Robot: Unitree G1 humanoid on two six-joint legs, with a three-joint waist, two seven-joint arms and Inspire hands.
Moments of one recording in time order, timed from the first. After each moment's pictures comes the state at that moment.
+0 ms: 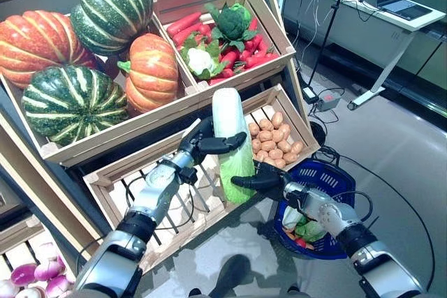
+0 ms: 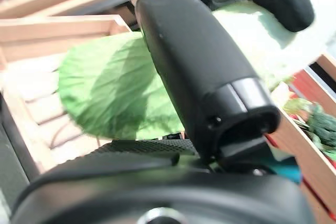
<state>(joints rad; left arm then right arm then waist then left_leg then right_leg) -0.44 0.43 -0.35 0.51 -0.64 -0.15 -0.28 -0.41 -0.33 0.46 0.52 0.95 0.33 0.36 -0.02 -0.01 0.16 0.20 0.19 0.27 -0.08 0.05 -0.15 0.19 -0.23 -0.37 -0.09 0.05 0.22</state>
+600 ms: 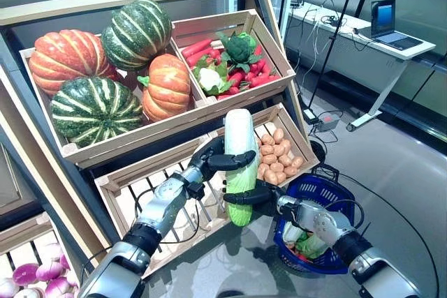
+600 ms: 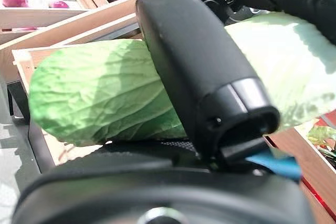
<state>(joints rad) -0.40 0.41 -0.41 0.49 -0.68 -0.10 -0.31 -0.38 -0.33 0.52 0.52 1.01 0.35 0.35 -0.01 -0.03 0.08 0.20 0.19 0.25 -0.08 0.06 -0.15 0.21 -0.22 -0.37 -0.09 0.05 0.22</state>
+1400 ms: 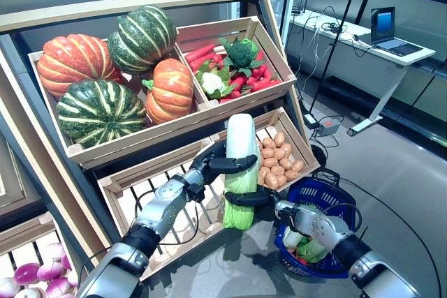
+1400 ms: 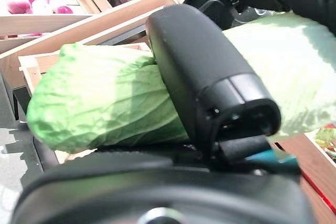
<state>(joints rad) -0.37 0.42 -0.41 0.46 -0.69 -0.03 -0.35 -0.34 -0.34 0.56 0.51 1.04 0.34 0.33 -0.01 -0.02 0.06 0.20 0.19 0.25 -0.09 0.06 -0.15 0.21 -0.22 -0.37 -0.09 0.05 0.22</state>
